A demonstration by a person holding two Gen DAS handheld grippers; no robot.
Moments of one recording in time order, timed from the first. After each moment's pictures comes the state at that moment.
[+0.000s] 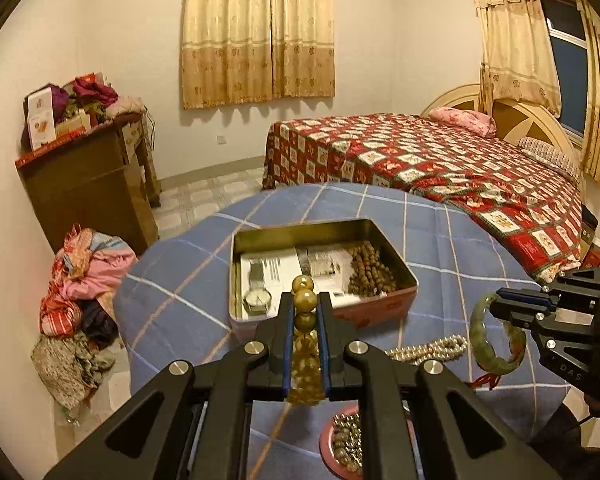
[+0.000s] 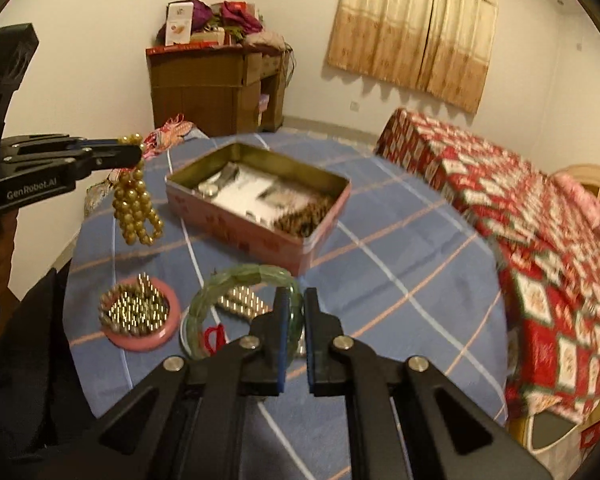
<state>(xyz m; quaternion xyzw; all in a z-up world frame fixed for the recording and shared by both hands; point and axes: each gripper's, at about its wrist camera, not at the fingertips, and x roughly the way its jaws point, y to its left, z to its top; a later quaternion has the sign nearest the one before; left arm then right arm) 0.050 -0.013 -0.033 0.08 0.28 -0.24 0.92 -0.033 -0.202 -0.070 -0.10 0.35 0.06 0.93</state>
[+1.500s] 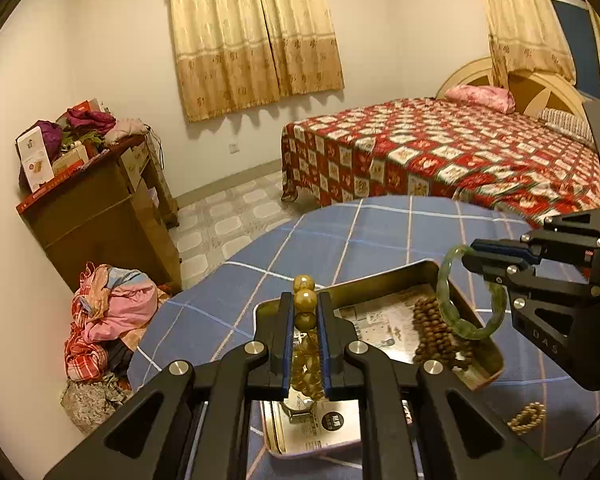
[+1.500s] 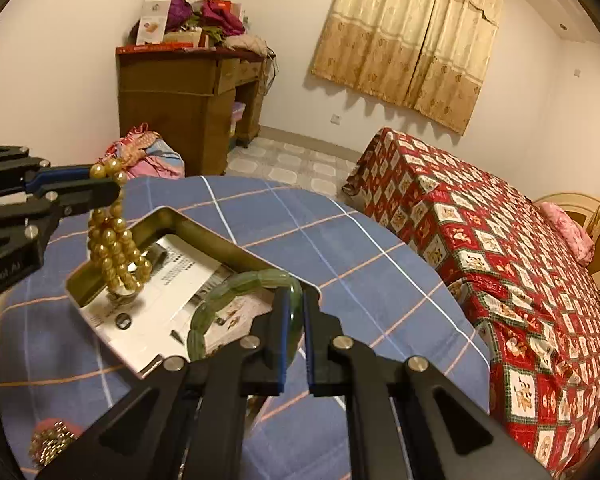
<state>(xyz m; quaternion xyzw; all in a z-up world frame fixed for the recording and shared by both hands) 0.161 -0.062 -0.039 0.15 0.28 -0.21 0.93 0.110 -0.202 -0.059 -0.13 0.34 0.02 0.93</state>
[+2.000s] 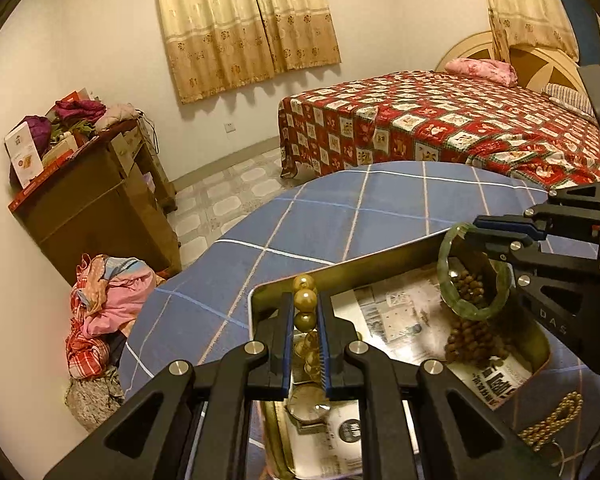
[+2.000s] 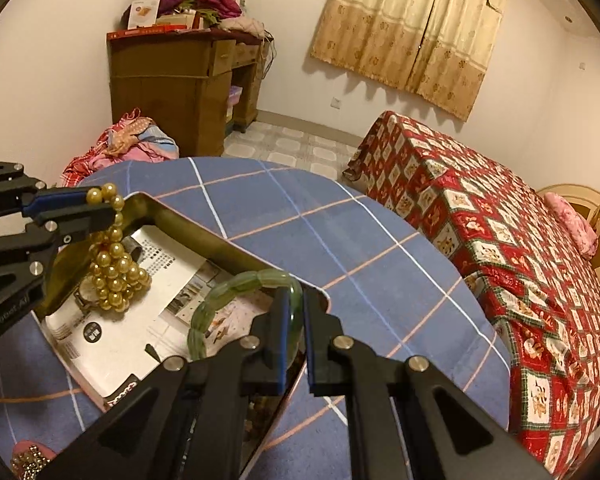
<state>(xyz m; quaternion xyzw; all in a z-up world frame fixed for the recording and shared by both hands) 0.192 -0.068 -0.070 0.17 0.31 -0.20 0.91 0.141 -0.198 -0.086 -0.13 0.36 0.01 0.92</state>
